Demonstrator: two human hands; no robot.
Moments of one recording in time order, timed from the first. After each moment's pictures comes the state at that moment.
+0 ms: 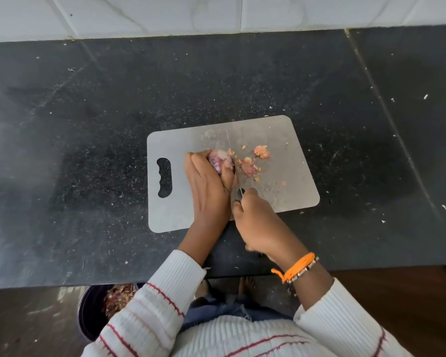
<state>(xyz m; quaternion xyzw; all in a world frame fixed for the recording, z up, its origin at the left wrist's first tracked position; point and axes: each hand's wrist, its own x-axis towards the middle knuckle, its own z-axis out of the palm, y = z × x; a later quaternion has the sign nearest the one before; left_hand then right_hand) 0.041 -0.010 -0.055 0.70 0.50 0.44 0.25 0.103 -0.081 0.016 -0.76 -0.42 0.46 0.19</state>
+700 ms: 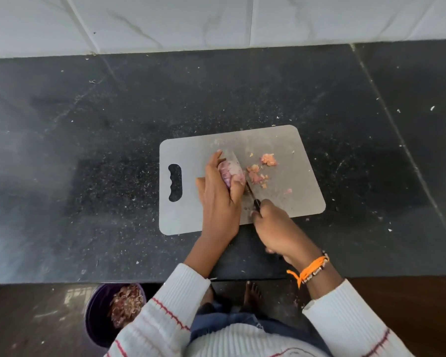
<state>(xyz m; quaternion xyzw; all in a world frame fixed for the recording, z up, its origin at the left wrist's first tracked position) 0.032 -0.031 -0.042 0.69 0.49 0.37 0.37 0.122 -0.087 -0.010 -0.78 -0.39 0.47 0.16</state>
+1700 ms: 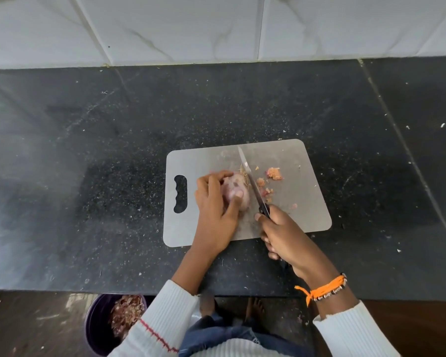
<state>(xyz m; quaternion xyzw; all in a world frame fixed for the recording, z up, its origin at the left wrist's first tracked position) 0.014 -0.015 -0.046 0.72 0.46 0.35 0.39 0.130 -0.087 -0.007 -0.70 -0.32 0.56 0.32</state>
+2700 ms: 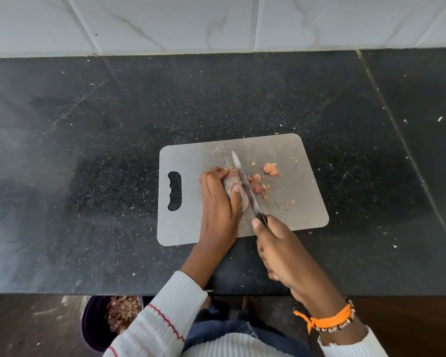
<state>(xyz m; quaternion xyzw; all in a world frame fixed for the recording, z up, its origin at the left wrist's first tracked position) 0.033 -0.017 -0.058 0.73 0.45 0.40 0.32 0.115 -0.109 0.013 -0.73 -0.33 0.52 0.30</state>
